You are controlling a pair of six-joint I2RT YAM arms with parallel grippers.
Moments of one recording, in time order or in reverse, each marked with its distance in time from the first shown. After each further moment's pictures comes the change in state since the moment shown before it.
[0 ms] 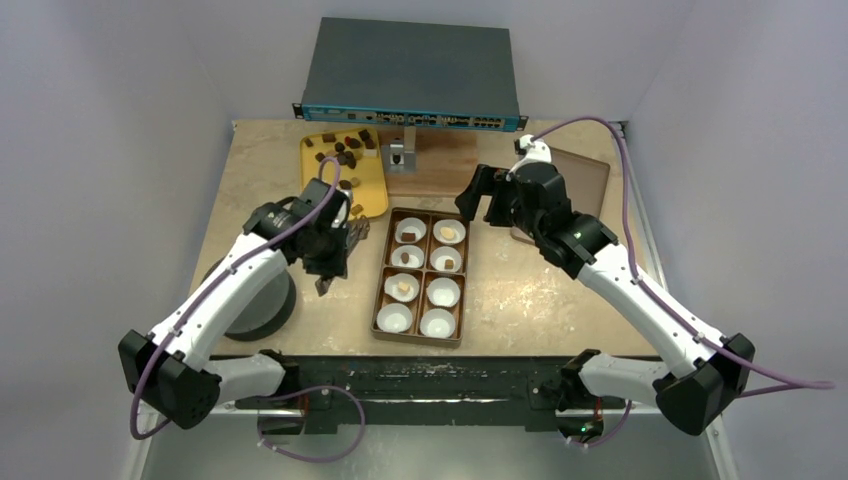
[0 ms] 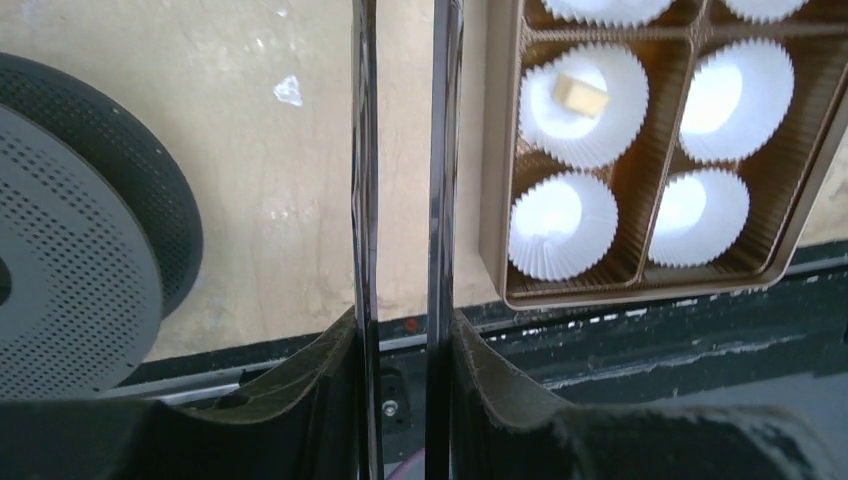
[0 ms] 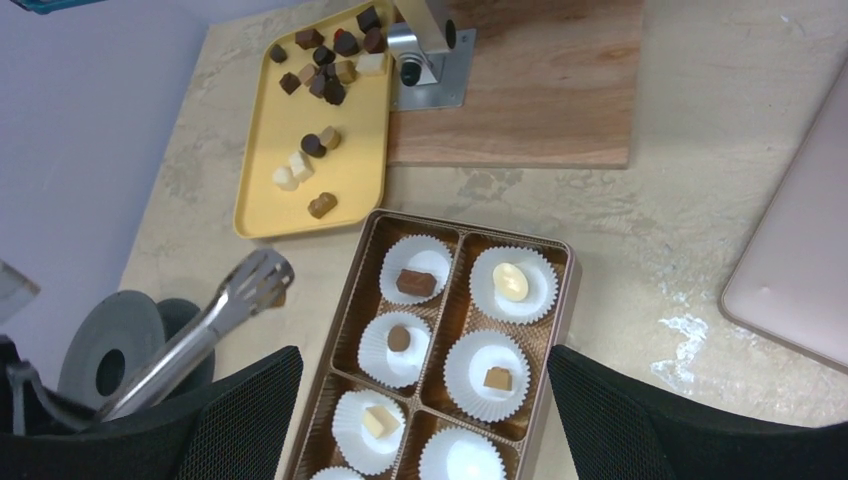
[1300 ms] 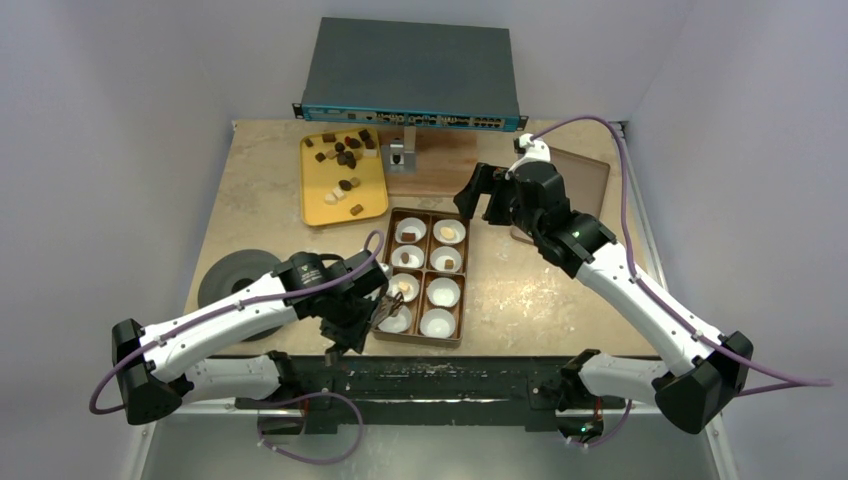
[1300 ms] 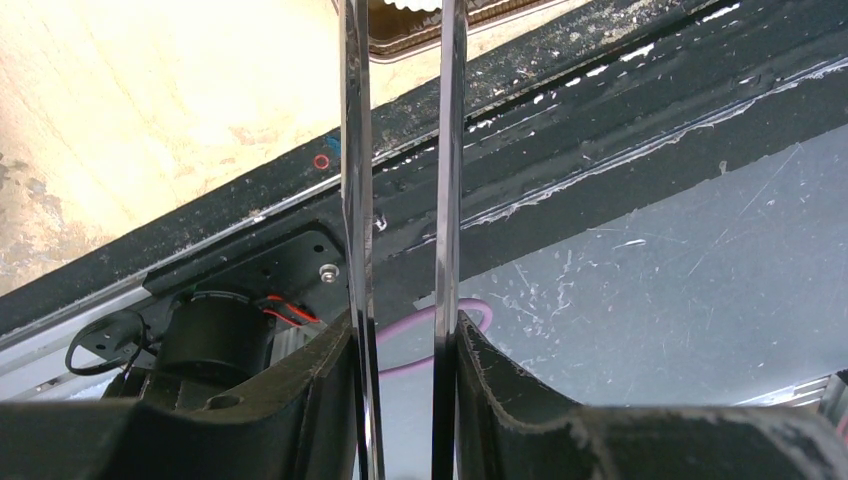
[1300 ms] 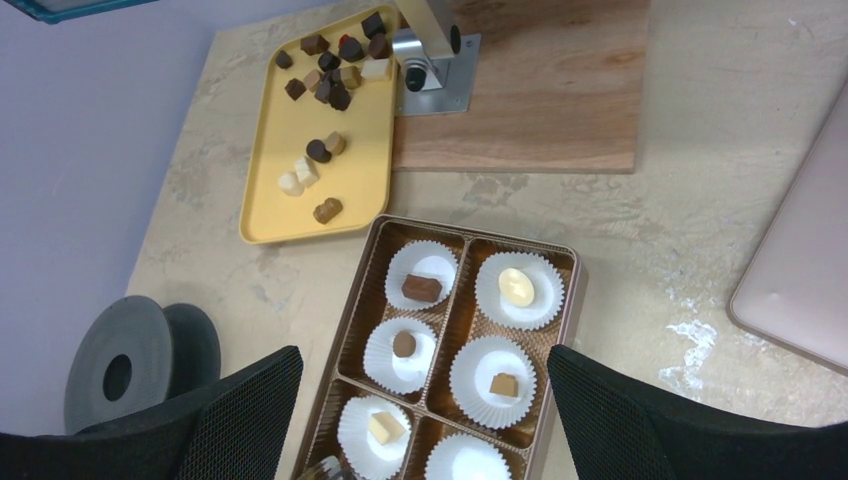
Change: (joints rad) left arm -0.547 -0.117 -0.168 -0.152 0.081 -0.243; right arm 0.000 0.011 0.000 0.024 -0.002 0.008
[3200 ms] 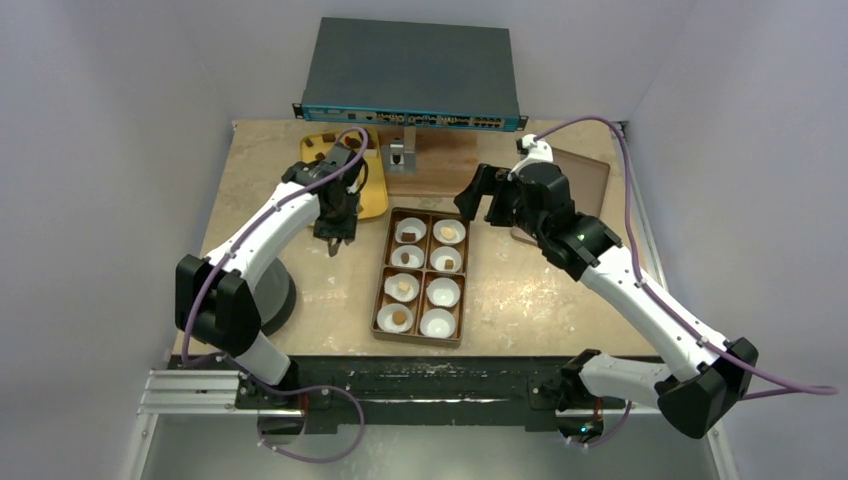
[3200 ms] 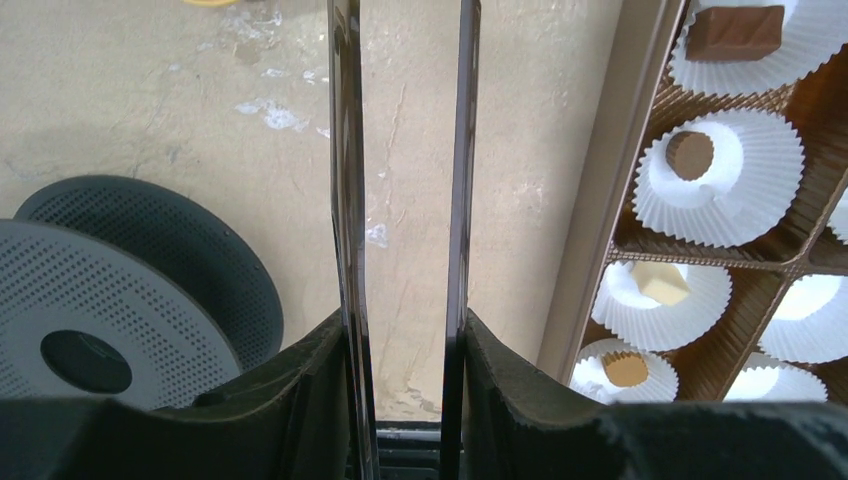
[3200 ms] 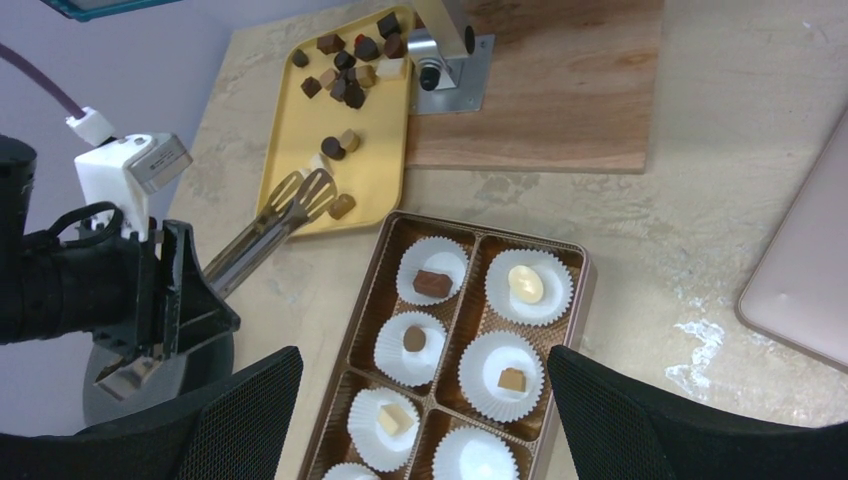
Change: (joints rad) left arm 0.603 0.459 0.350 0.220 -0.235 0.303; right arm 0.000 -0.025 0.000 -0.010 -0.023 -0.001
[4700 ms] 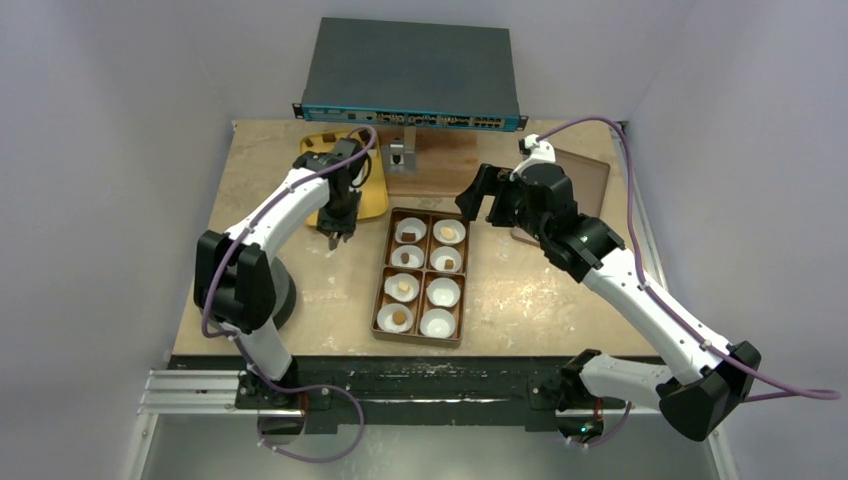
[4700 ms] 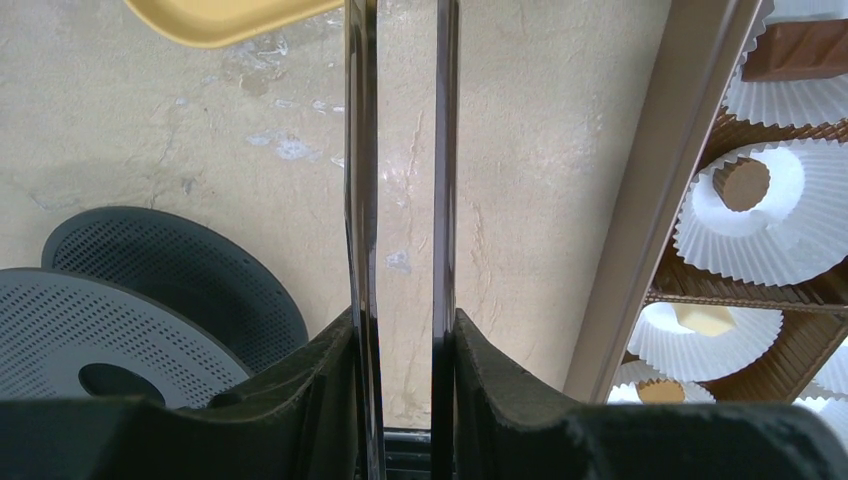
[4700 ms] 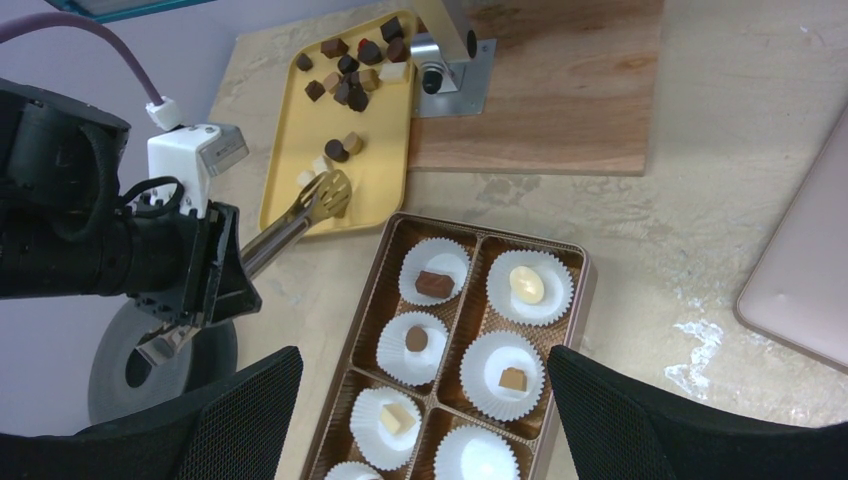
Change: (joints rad) left arm 0.042 0.157 0.093 -0.021 0.013 0.084; right arm 0.000 -0.016 0.000 -0.006 0.000 0.000
